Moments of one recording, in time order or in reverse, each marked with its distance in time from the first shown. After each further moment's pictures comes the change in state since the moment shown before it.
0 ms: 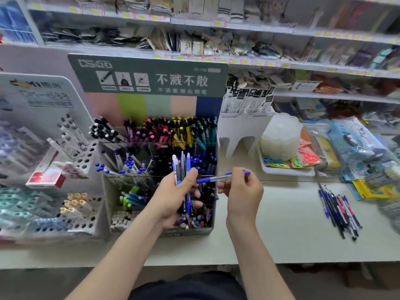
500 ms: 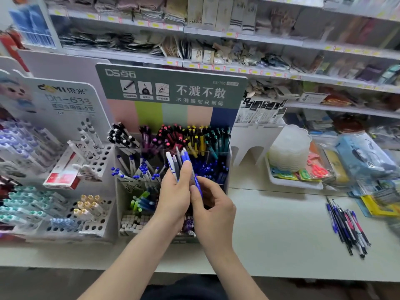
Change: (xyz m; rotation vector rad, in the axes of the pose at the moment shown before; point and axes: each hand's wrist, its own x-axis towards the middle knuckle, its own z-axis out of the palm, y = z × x) left_hand -0.004 0.020 -0.002 -0.024 0.247 0.199; right_hand -0.052 0.030 0.035 -0.365 -0.321 -0.355
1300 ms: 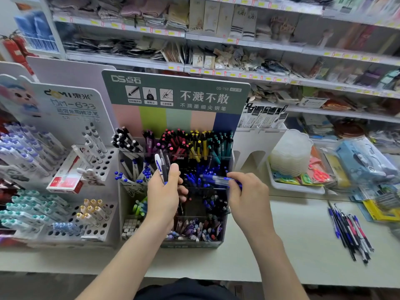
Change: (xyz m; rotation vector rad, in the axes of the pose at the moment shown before) left_hand 0.020 -0.002 -0.027 0.053 0.172 0.081; right_hand 0.062 0.002 -0.056 -0.638 0.003 -0.210
